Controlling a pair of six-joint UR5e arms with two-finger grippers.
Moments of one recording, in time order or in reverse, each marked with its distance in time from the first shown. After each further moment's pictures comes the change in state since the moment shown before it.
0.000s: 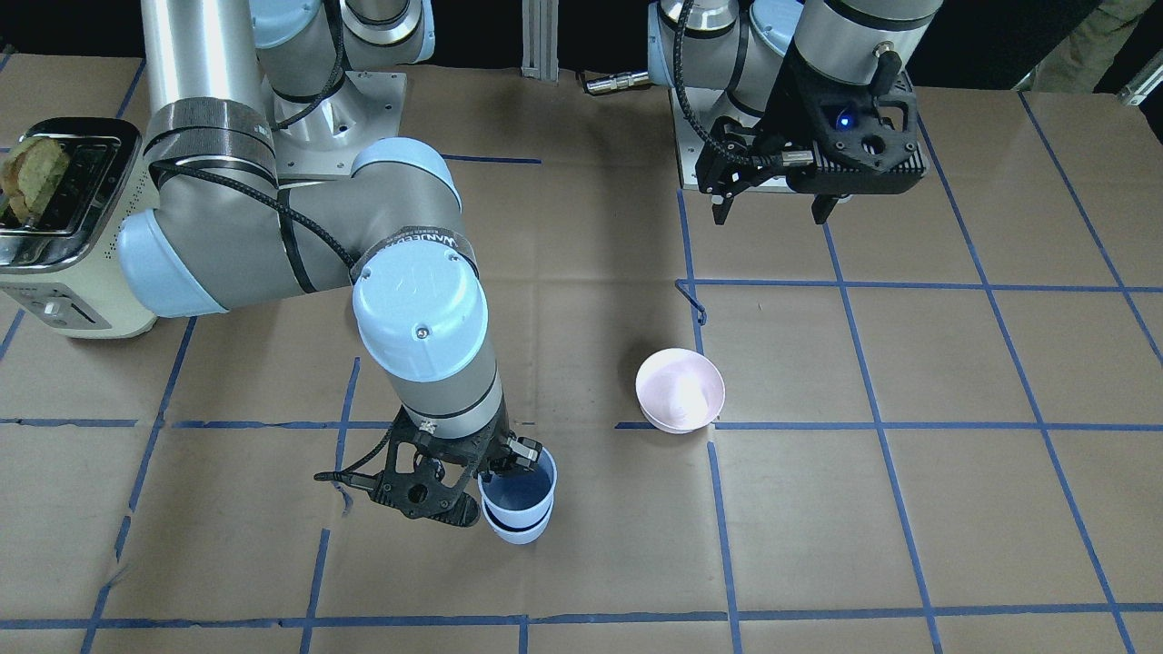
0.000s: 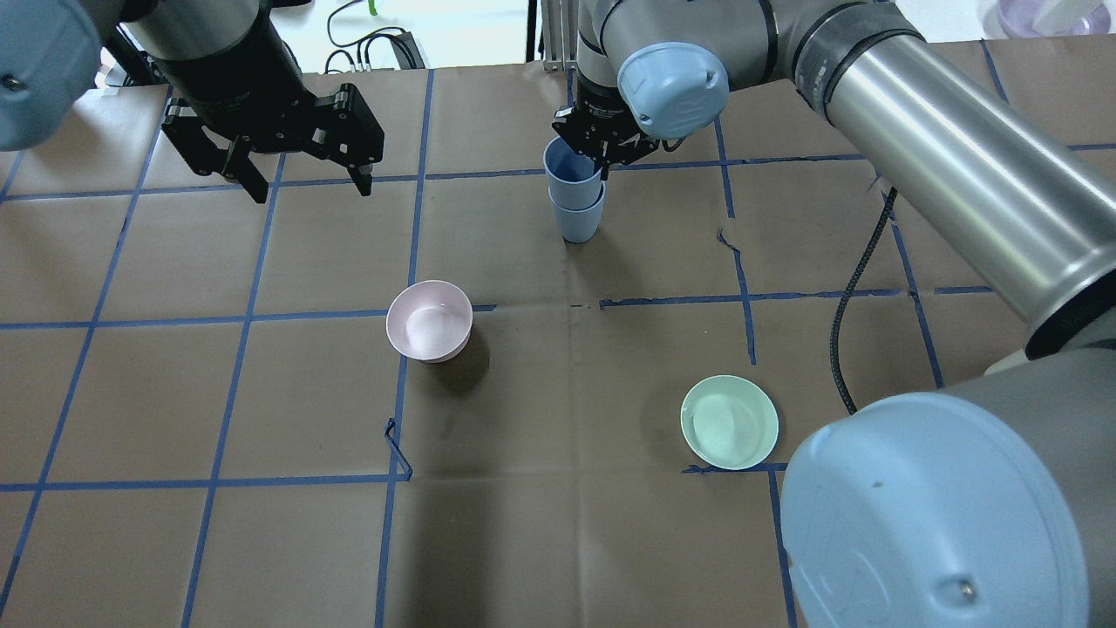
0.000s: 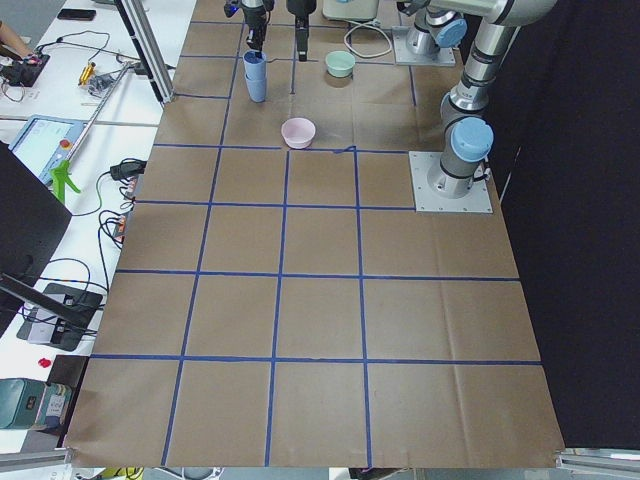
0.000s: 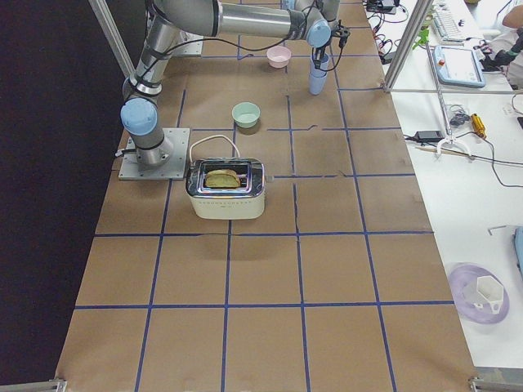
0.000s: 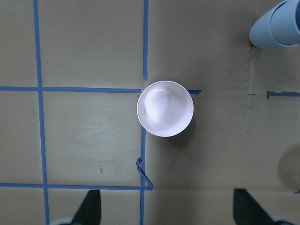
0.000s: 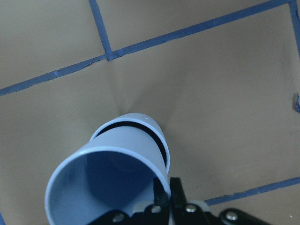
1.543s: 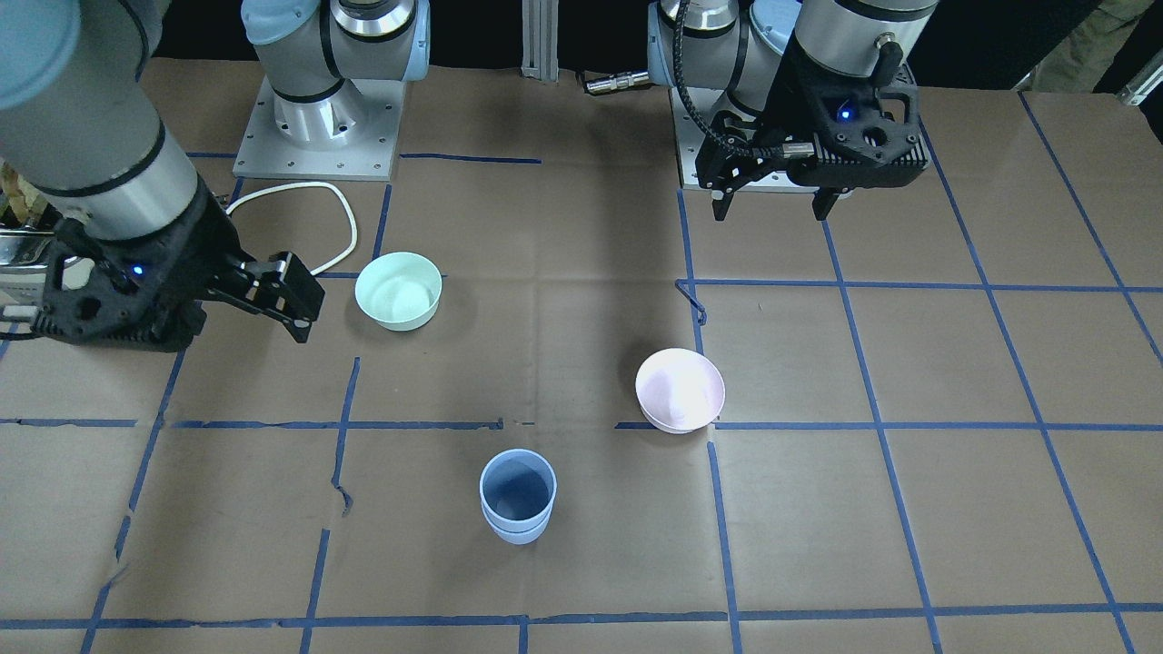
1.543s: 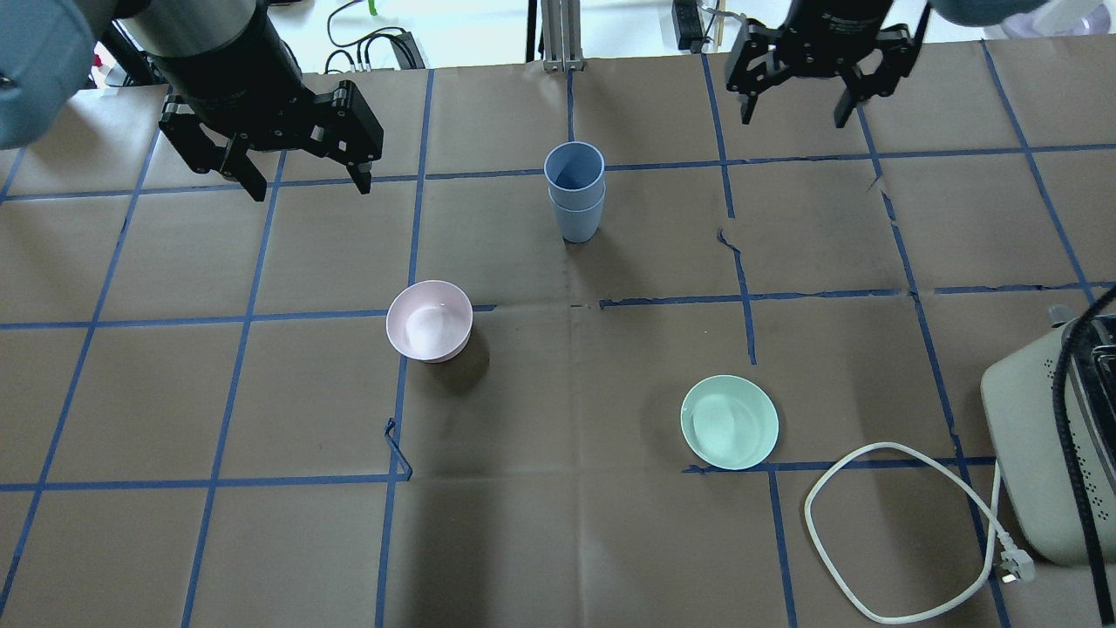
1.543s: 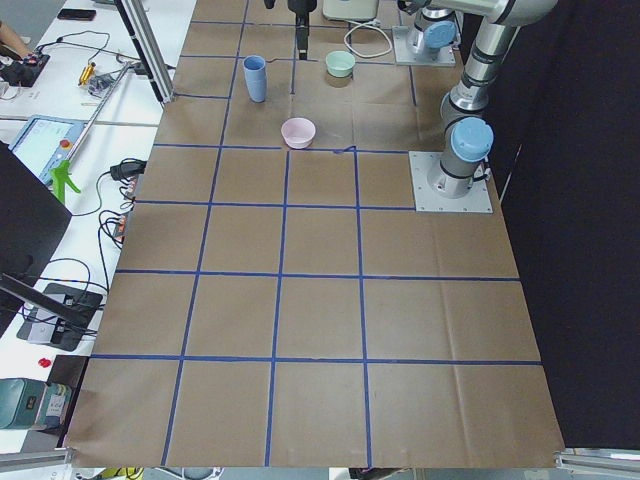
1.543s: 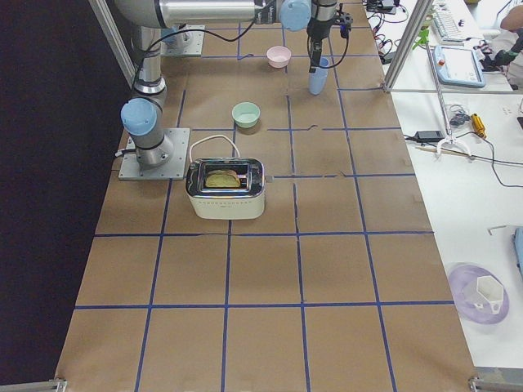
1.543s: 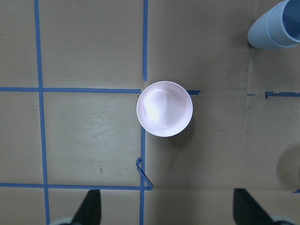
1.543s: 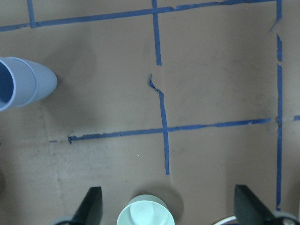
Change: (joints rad) left arm -0.001 0.005 0.004 -0.003 0.000 0.000; right arm -0.286 -0.401 0.150 0.302 -0.025 -0.479
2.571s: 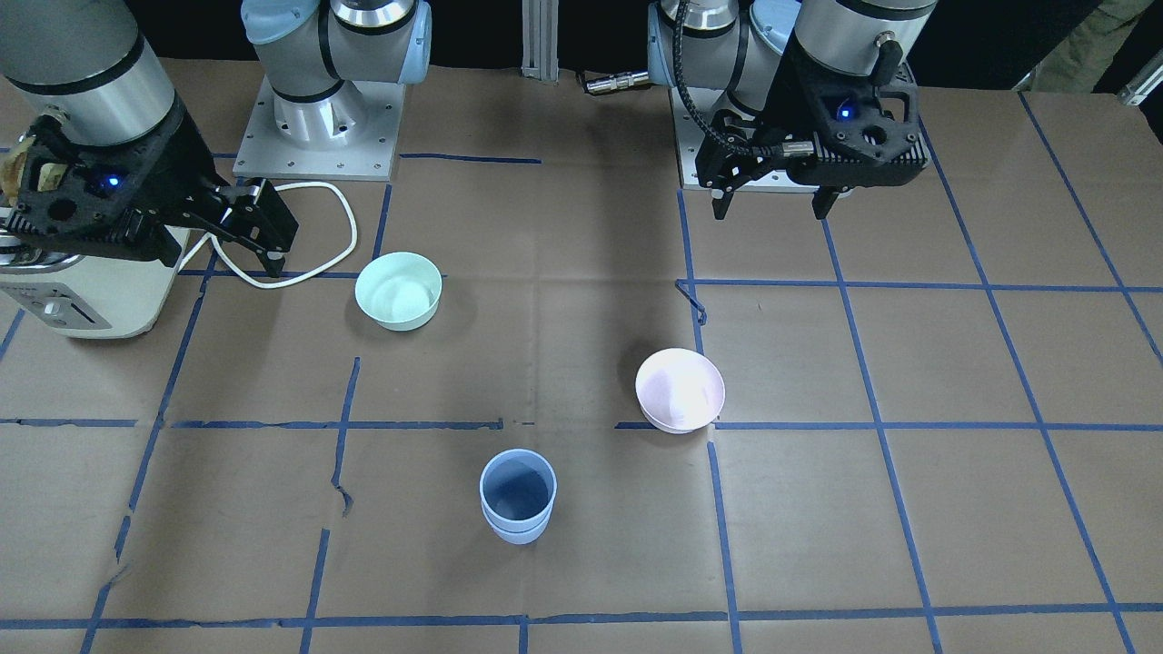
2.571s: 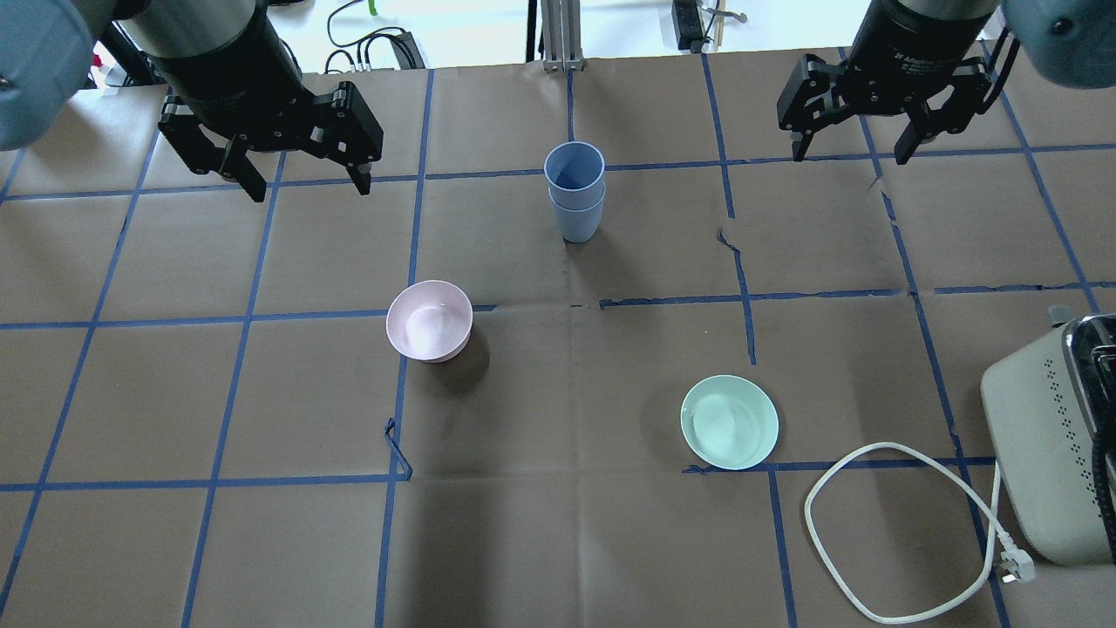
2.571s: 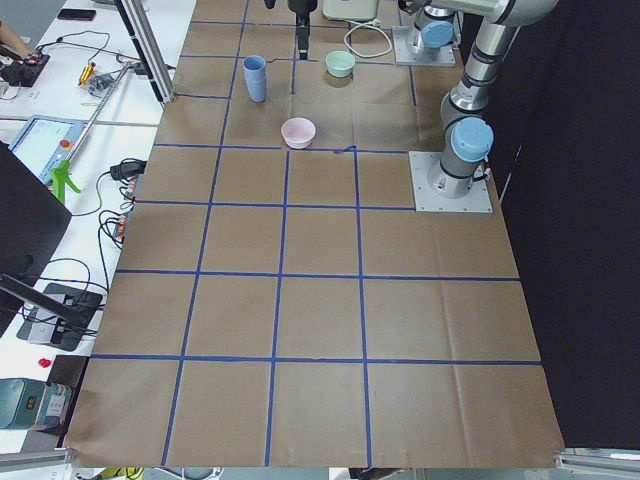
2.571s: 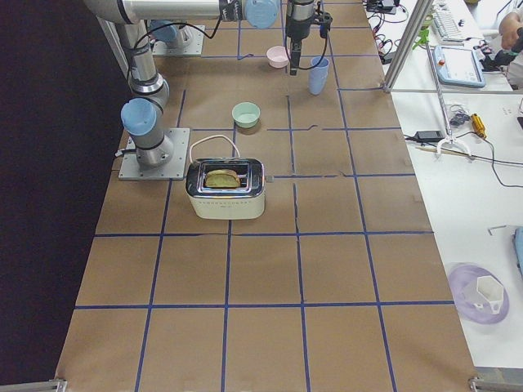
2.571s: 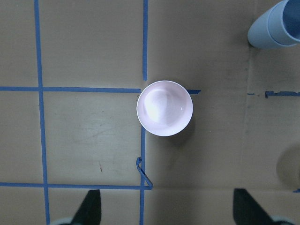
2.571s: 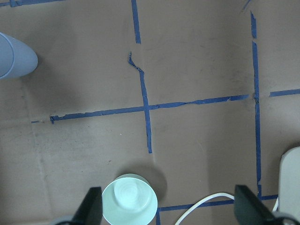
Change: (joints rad) left arm 0.000 0.002 -0.001 -0.001 0.000 0.000; right arm -0.017 -0.094 0.082 0.006 -0.025 -0.006
